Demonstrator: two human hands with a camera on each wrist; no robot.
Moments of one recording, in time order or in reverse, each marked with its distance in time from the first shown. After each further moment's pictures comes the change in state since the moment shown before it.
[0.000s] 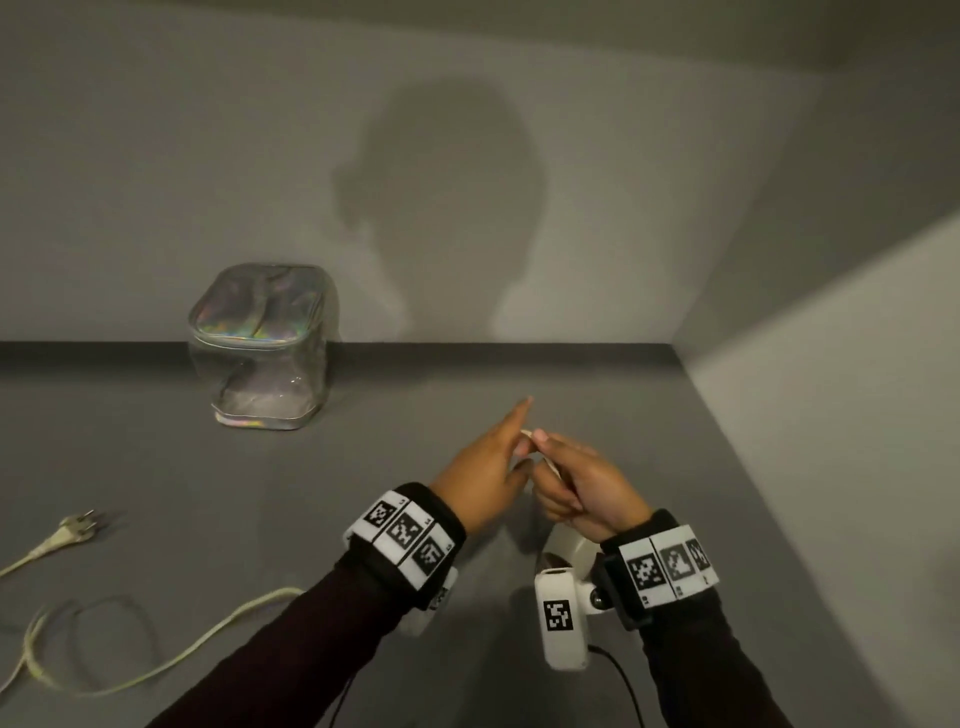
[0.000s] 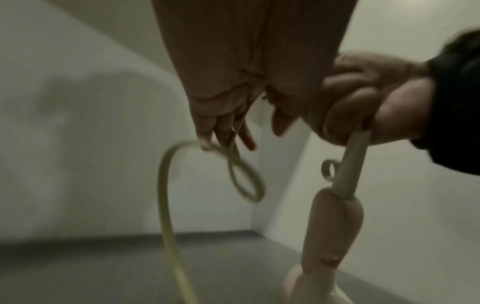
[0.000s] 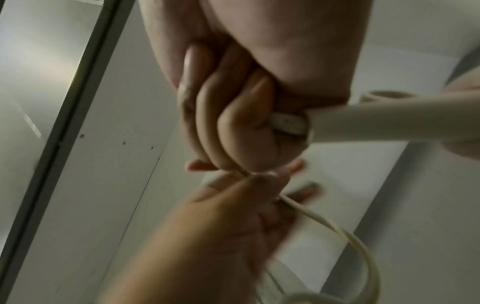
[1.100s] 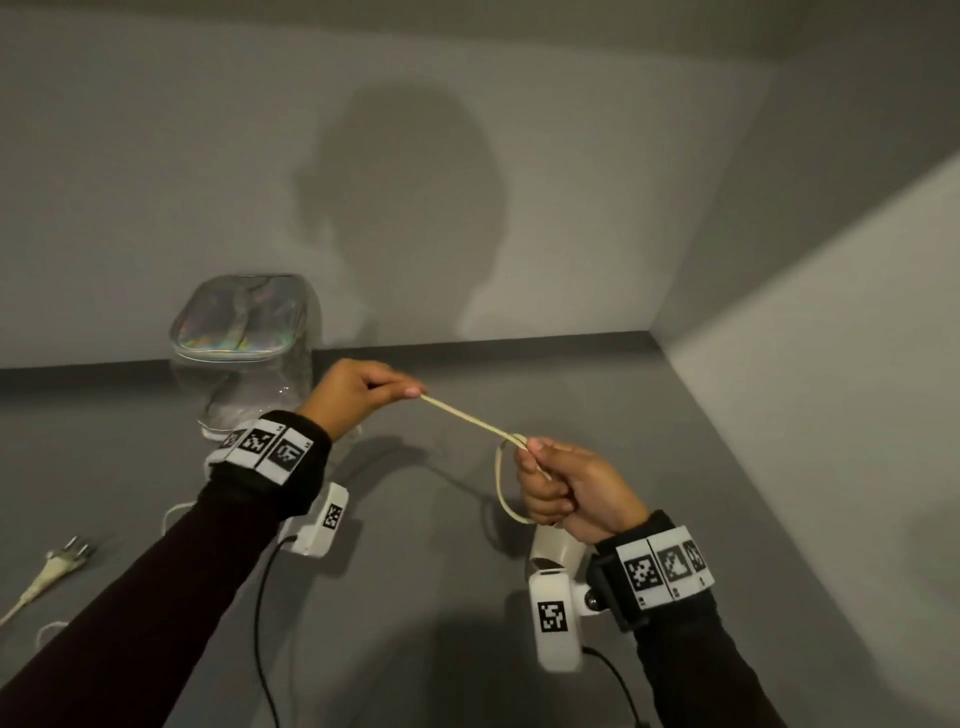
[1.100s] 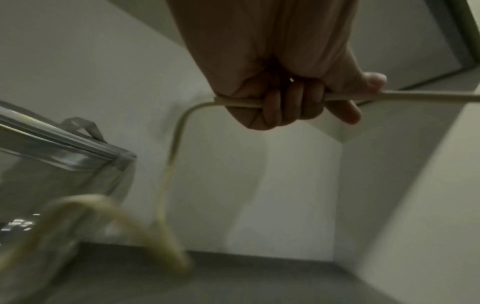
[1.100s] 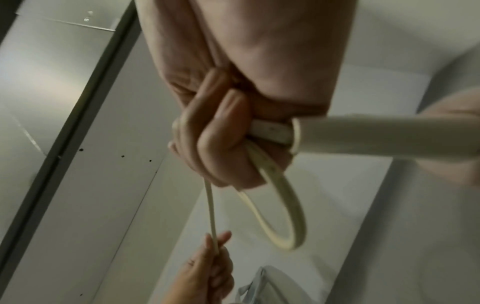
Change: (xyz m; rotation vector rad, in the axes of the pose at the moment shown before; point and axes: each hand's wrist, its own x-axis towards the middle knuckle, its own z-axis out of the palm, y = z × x) left_hand 0.006 -0.060 -0.120 -0.209 0.165 0.028; right_hand -0.011 0.009 0.008 0.177 -0.123 0.054
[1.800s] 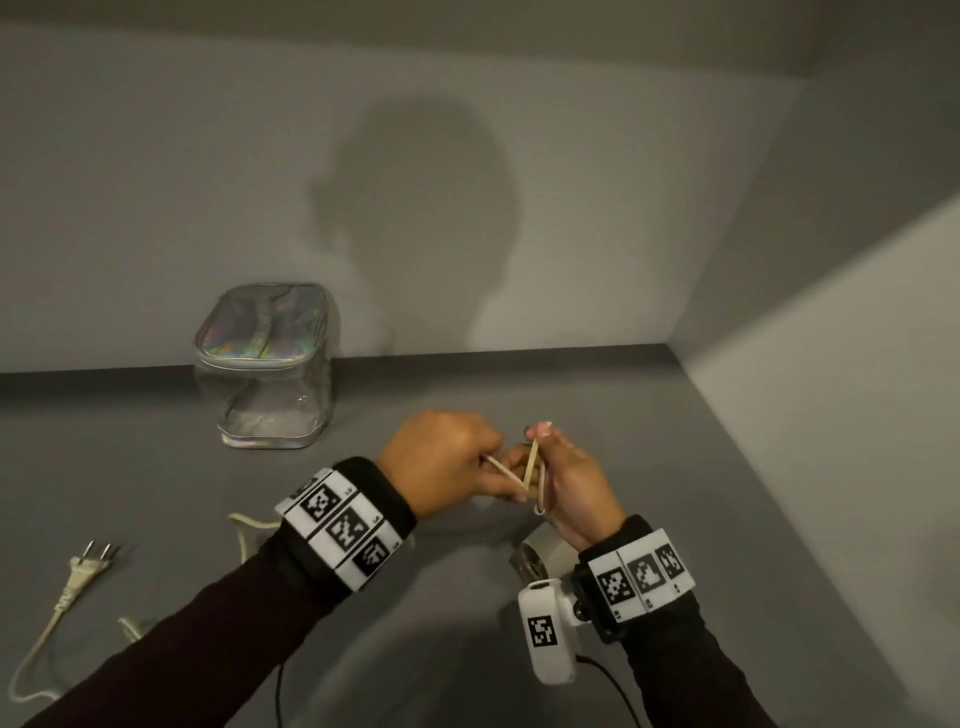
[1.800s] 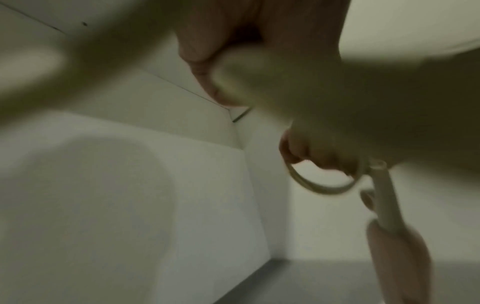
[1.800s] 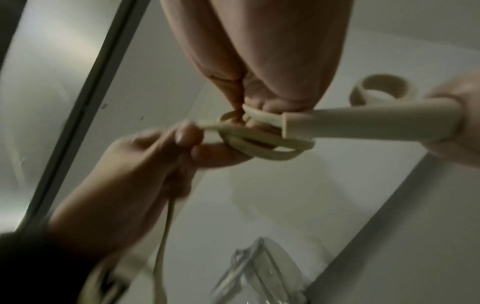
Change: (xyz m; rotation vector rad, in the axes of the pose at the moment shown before) left_hand -0.037 0.071 0.046 0.777 -0.150 0.427; right_hand 0.029 0.009 0.021 -0.117 0.289 -0.200
